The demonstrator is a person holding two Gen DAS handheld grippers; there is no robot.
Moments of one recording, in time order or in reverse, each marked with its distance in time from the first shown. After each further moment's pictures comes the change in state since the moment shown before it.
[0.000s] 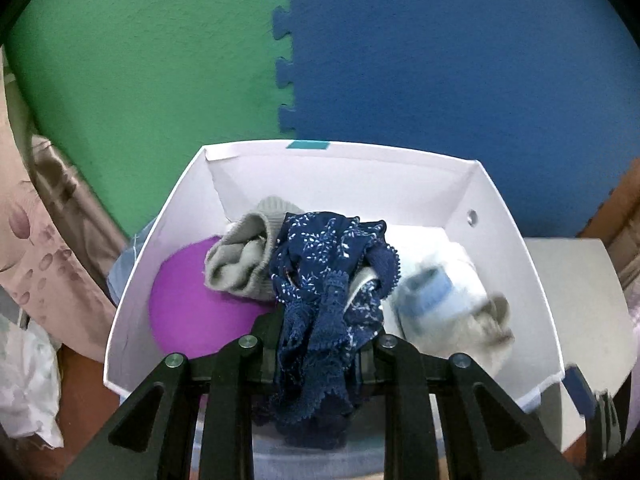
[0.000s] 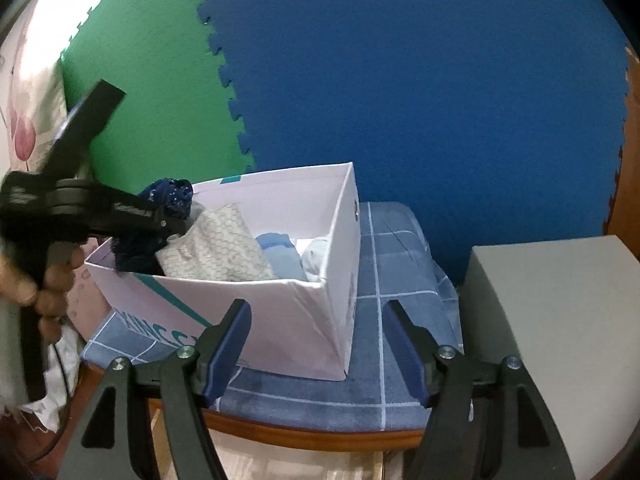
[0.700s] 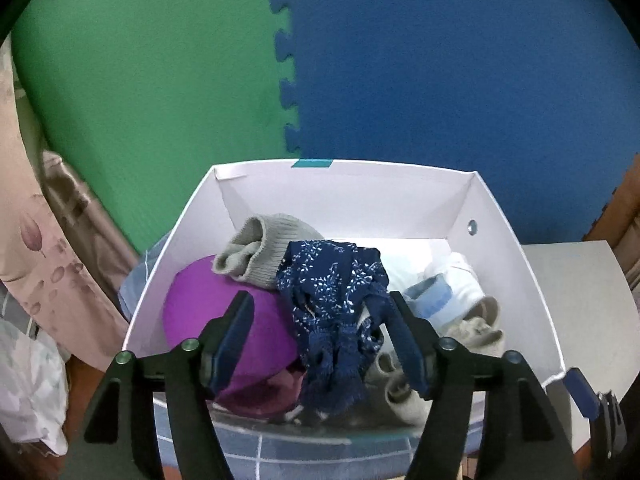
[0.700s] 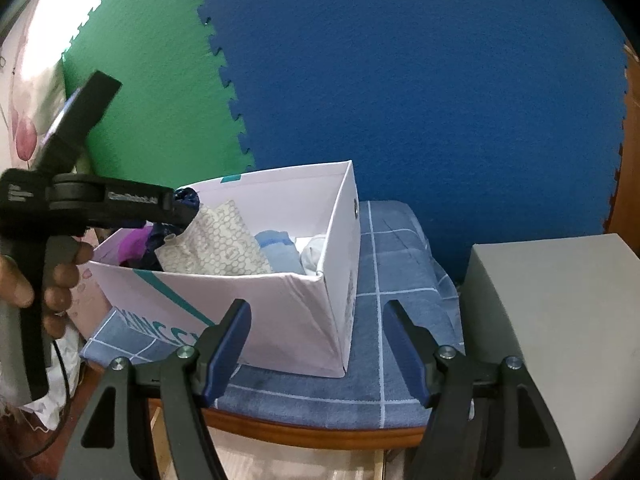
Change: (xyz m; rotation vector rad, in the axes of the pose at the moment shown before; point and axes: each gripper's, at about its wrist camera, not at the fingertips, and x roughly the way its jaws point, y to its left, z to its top) left arm -0.020 -0.004 -0.007 0.032 -0.077 0.035; right arm -0.001 0.000 -0.006 -0.005 -0.008 0.014
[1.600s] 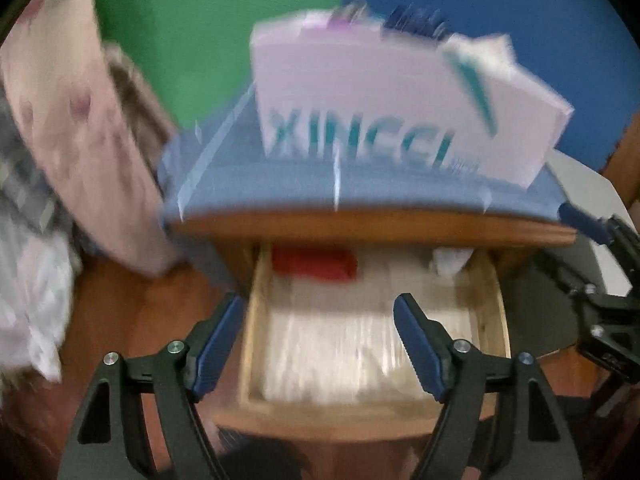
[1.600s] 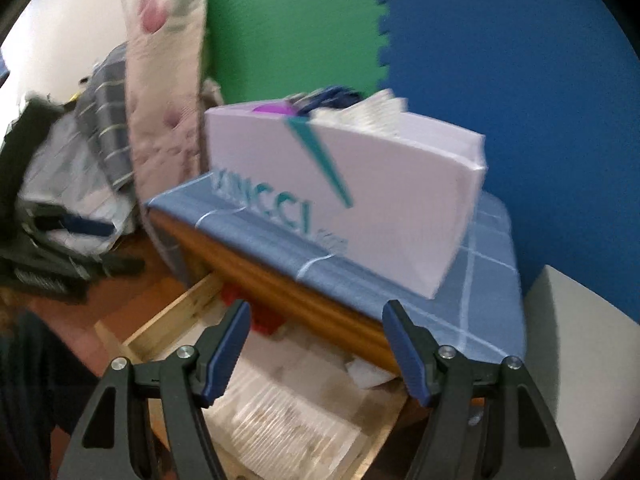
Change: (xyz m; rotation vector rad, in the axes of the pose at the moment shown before) left arm -0.042 0.060 -0.217 -0.137 0.178 0.029; right arm -0.017 0.047 -0.077 -0.443 0.129 0.275
